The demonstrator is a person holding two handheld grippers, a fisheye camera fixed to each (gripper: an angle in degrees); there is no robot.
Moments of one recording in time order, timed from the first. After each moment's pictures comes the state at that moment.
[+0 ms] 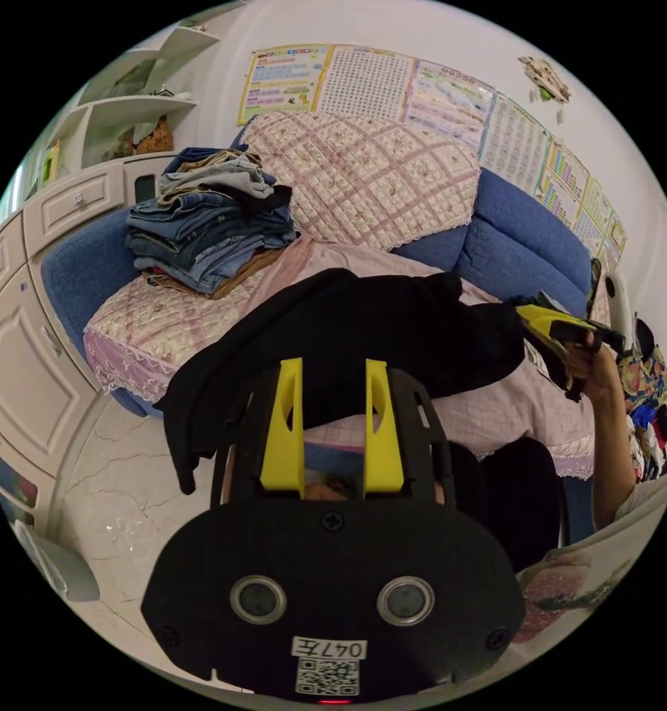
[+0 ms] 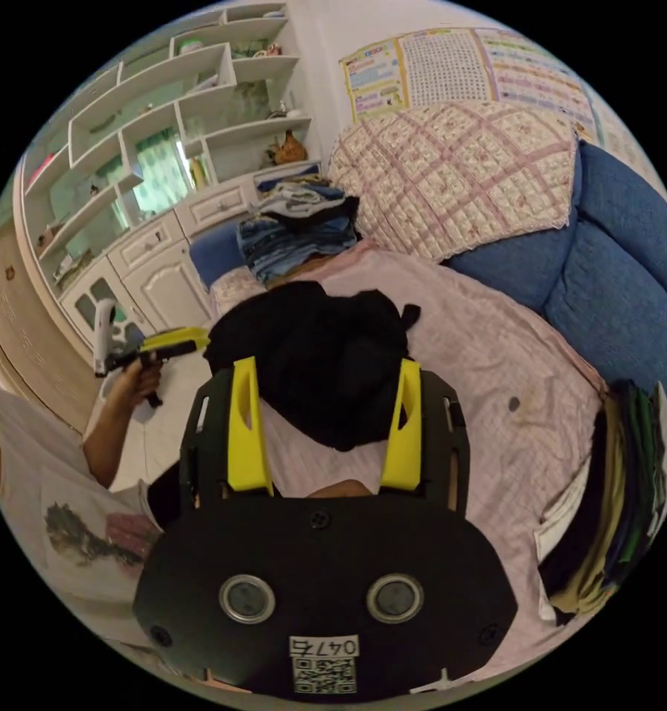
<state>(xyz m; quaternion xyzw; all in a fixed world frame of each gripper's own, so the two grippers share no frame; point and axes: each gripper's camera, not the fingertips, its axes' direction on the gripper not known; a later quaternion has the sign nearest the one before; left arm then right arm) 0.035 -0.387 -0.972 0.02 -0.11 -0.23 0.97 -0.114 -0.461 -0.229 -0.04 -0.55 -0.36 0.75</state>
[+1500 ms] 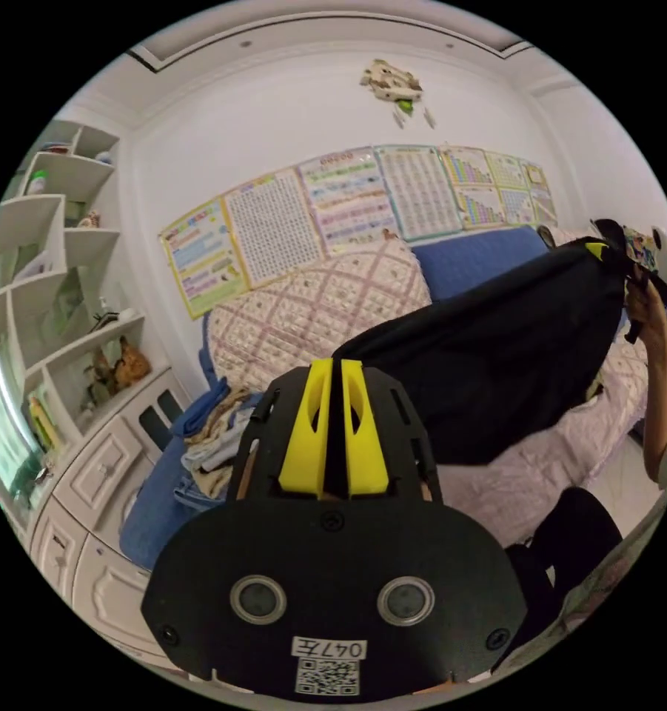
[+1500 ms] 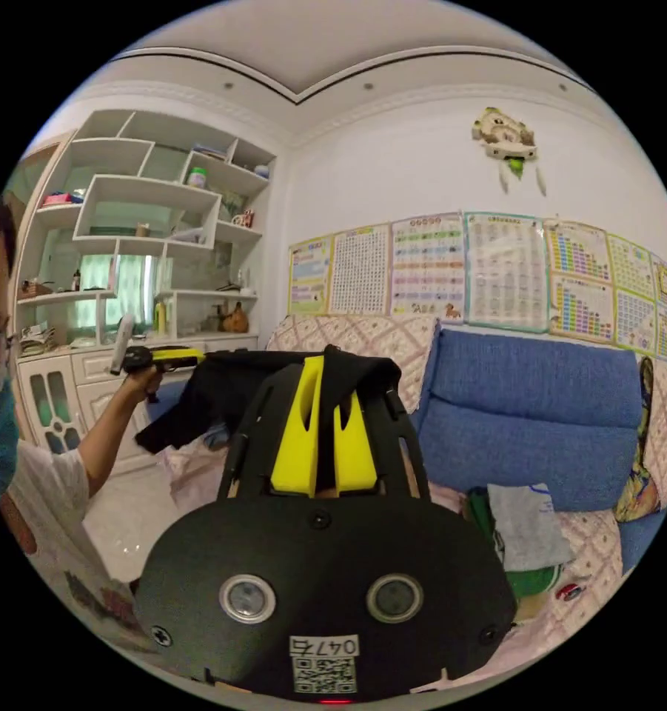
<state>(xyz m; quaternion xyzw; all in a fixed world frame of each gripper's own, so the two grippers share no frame) 0.168 -0.634 -1.025 0.13 -0.17 0.03 0.98 0.071 -0.274 -0.123 0.22 -0.50 -0.24 0.80</state>
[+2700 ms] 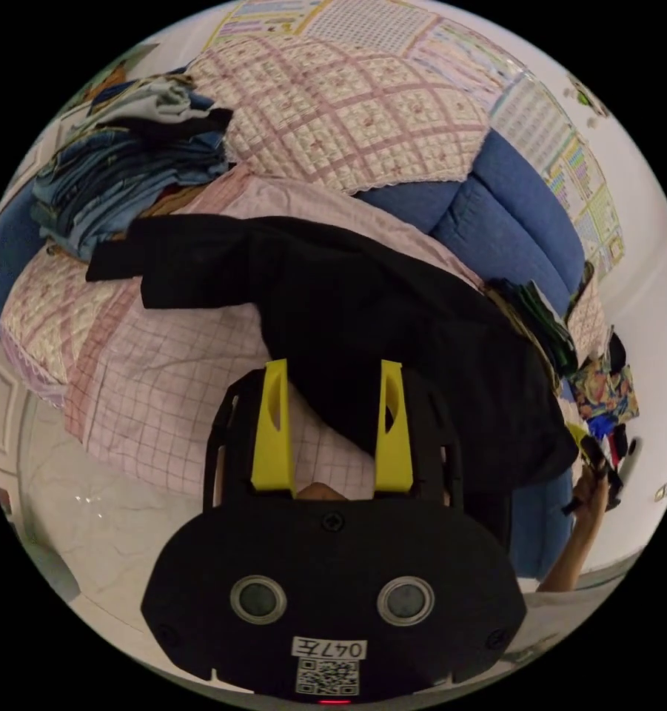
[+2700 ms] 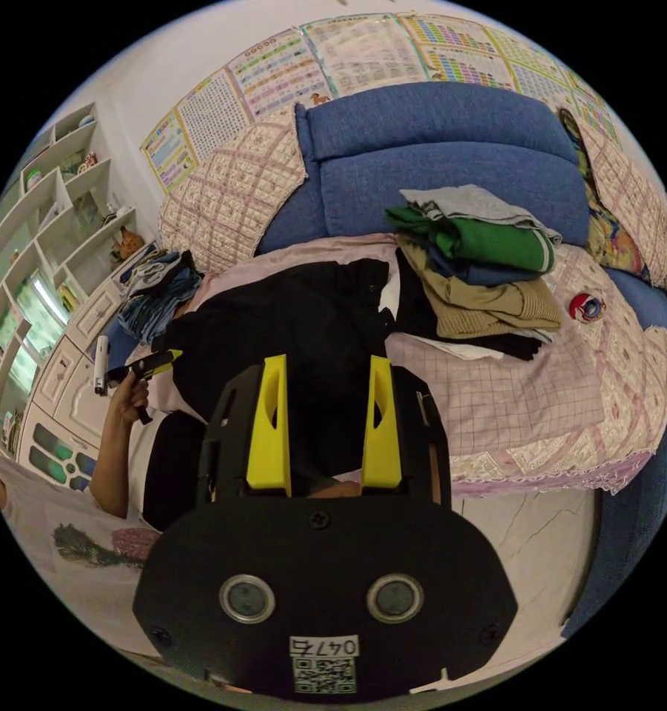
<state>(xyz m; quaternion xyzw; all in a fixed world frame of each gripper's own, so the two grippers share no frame) 0.057 -0.431 -0.669 -0.04 0.03 -0.30 0.95 -0.016 0.029 0.164 -0.11 -0.40 -0.14 0.90</state>
